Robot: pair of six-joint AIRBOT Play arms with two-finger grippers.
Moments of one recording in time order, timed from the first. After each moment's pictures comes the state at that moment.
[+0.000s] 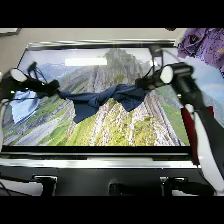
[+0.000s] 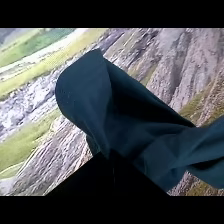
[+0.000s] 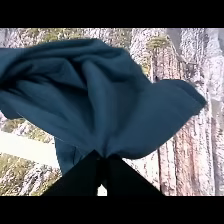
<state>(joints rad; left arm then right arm) 0.07 -1.67 1.52 1.18 -1.10 -1.70 0.28 -1.50 1.54 -1.52 1.01 1.66</state>
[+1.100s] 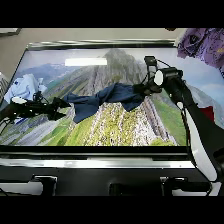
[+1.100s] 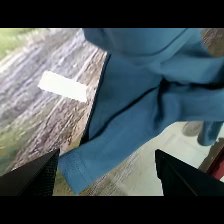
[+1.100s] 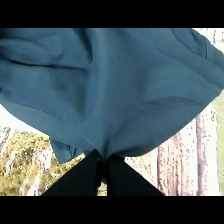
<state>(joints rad) 0.19 -1.58 1.03 0.65 -1.06 -1.49 0.28 -1.57 1.54 -1.51 1.07 1.72</state>
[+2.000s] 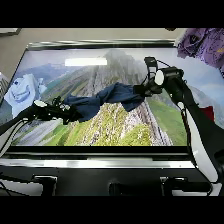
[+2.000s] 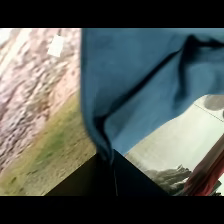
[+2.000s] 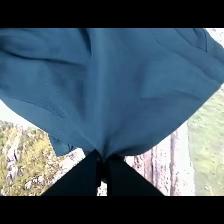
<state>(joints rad) 0.02 -1.66 1.02 0.60 -1.01 -1.48 0.28 -1.55 1.54 -1.51 1.10 1.72</state>
